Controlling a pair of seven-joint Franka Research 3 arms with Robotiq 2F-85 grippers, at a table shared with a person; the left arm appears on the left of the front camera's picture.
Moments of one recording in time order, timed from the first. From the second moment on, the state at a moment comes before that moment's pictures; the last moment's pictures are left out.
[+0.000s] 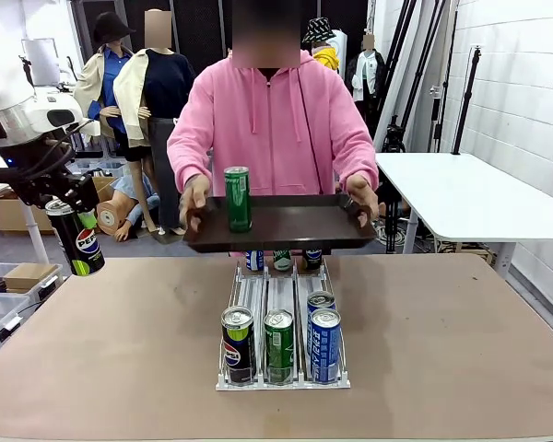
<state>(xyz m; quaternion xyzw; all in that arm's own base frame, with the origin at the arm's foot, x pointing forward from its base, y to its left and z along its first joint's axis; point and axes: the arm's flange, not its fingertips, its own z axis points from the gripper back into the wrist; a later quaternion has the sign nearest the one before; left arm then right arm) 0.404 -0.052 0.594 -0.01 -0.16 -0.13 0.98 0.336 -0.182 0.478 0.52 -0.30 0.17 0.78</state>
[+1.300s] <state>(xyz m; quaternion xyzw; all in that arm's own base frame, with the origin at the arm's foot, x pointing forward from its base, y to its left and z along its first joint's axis) 0.366 -0.094 0.671 -0.01 -0.13 -0.08 0.99 0.336 -0.182 0.478 0.52 -0.30 0.17 0.78</state>
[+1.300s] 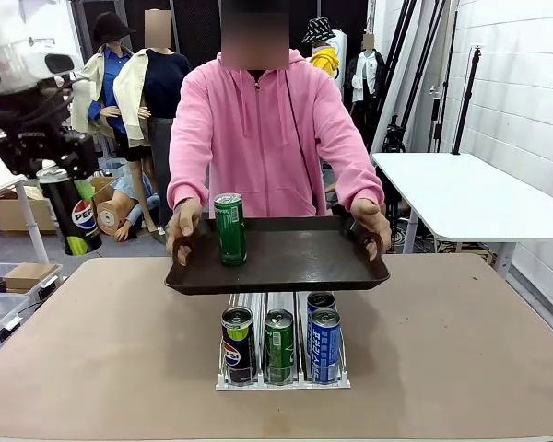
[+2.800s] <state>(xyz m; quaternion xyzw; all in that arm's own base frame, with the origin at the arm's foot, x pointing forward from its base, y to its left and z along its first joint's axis) 0.350 -0.310 0.723 -0.07 -0.15 -0.27 0.95 0.336 -0.182 0.478 0.52 -0.30 0.17 0.78</state>
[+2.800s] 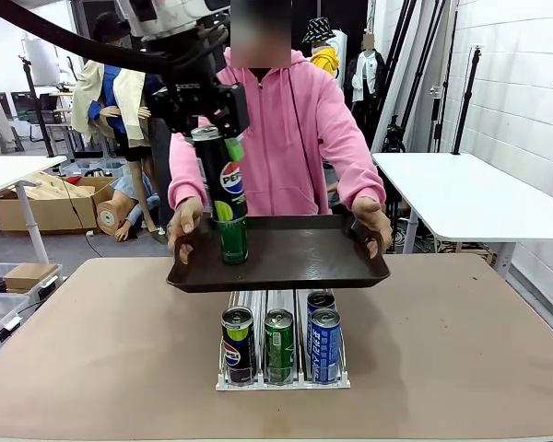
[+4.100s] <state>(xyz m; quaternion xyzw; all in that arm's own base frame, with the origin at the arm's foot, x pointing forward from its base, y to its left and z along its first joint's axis) 0.408 -0.437 0.646 -0.02 -0.12 -0.29 0.95 0.336 -0.182 0.478 0.52 -0.30 0.17 0.78</state>
